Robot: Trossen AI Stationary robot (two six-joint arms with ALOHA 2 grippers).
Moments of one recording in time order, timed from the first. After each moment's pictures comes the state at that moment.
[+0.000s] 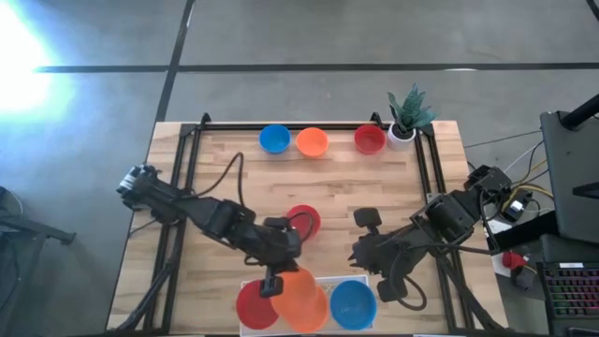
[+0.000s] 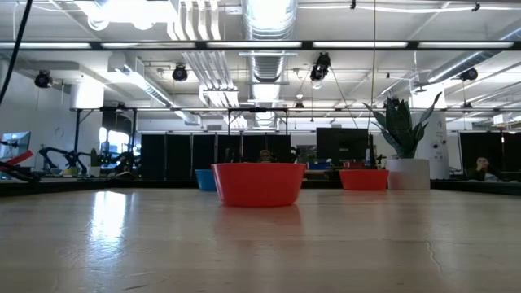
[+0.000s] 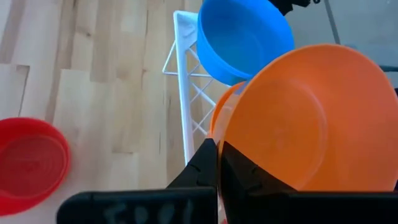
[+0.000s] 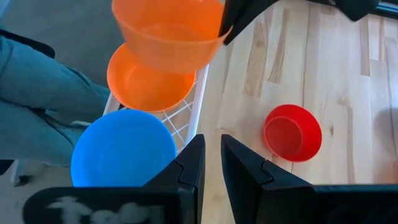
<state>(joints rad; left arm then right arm) -0.43 1.69 1.79 -0.86 0.02 -0.49 0.59 1.72 2.11 -1.30 0.21 0.30</state>
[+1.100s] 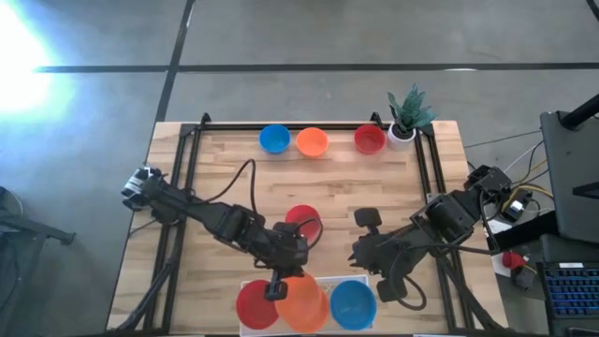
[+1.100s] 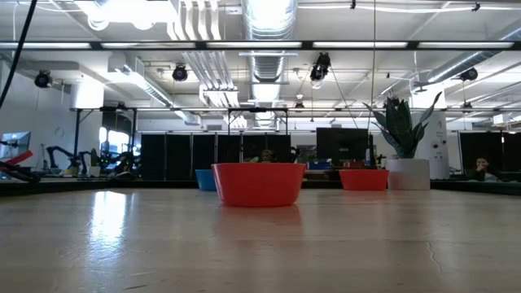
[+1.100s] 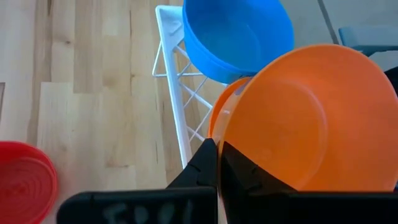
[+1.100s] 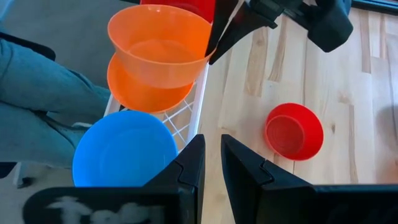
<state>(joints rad) -0.42 1.73 1.75 -0.77 0.07 -0.39 0.59 1.72 2.11 -1.30 0.21 0.31</state>
